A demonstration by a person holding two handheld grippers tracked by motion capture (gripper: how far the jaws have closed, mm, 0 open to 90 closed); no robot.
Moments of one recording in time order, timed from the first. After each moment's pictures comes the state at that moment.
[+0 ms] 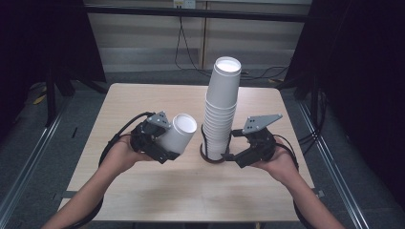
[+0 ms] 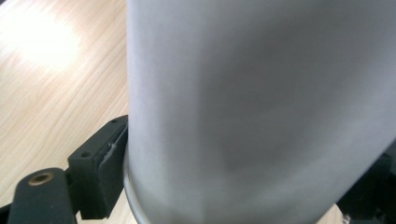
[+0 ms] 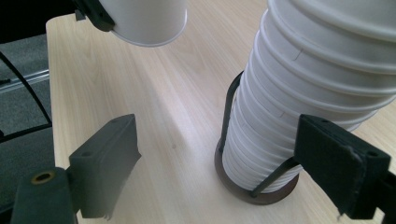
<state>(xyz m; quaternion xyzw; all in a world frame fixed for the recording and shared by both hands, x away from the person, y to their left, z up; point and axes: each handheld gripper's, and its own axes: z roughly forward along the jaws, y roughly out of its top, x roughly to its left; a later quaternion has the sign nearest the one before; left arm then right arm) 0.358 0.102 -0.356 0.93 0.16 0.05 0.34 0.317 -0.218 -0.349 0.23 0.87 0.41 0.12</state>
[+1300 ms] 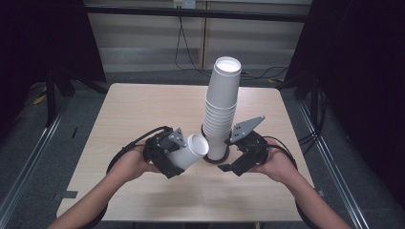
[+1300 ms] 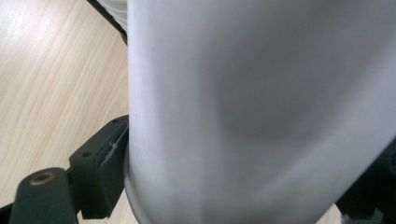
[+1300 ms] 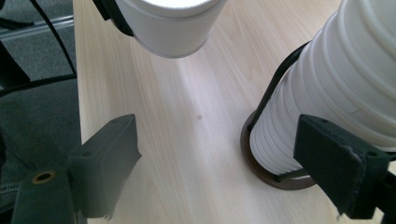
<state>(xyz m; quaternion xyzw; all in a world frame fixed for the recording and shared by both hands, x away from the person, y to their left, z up) 0.338 0.068 -0.374 0.96 0.10 0.04 0.26 0.314 -0.196 -0.352 0.17 0.92 0.33 0.07</state>
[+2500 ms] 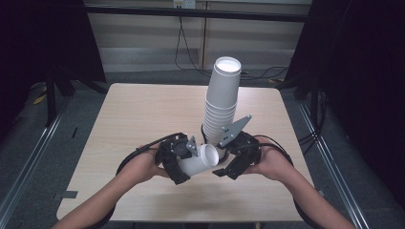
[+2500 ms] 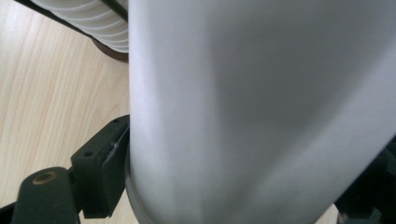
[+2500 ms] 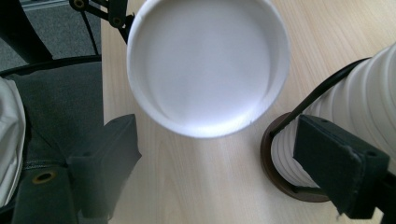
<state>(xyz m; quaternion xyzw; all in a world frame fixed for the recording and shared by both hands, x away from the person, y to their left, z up) 0.327 0.036 -0.378 0.98 0.06 0.04 0.20 0.311 -0.172 -0.343 0.13 0.94 0.30 0.04</state>
